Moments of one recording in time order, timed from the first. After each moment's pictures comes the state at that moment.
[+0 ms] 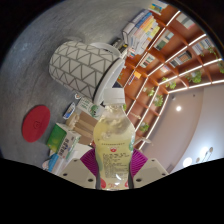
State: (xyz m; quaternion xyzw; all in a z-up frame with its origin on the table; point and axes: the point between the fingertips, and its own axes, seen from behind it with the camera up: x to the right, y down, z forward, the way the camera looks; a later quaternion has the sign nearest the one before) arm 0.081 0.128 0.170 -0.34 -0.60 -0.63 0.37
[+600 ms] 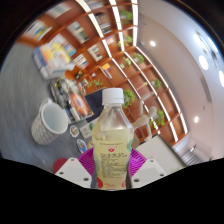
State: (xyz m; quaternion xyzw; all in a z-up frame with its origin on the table) arm 0.091 0.101 0.147 -0.66 -0.39 -0.30 0.57
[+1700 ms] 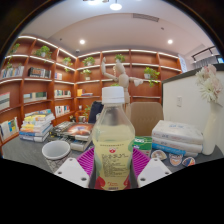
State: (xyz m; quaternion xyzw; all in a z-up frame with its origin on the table) arm 0.085 0.114 0.083 -0.77 -0.07 0.07 0.63
